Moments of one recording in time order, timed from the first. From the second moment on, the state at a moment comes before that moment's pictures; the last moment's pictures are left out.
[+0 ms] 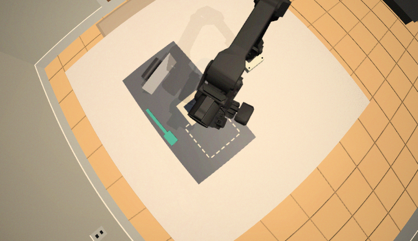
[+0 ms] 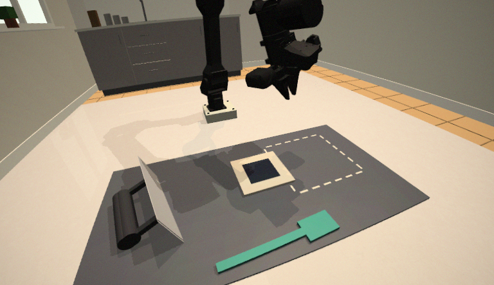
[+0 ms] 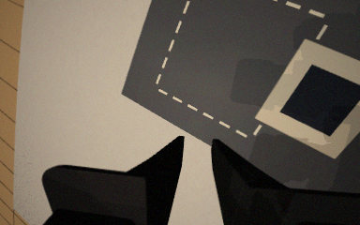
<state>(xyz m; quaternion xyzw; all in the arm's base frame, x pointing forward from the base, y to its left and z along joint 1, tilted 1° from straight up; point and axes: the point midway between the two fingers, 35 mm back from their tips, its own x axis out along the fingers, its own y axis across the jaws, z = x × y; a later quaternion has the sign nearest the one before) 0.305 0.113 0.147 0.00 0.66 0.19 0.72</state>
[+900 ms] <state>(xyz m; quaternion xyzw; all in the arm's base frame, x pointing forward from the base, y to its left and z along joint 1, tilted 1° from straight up) 0.355 -0.070 0.138 0.24 0.66 -0.15 0.70</state>
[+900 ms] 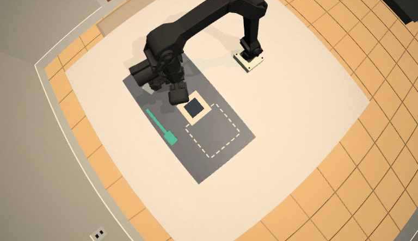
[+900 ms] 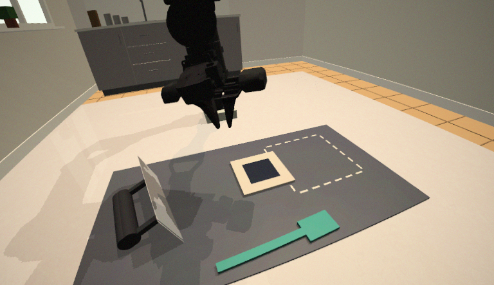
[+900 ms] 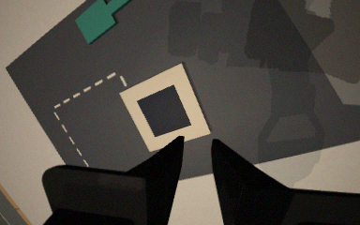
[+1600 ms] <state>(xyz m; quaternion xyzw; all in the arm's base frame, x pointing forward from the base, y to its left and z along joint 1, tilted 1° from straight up) 0.322 -0.222 0.126 0.42 0.57 -0.41 0.58</state>
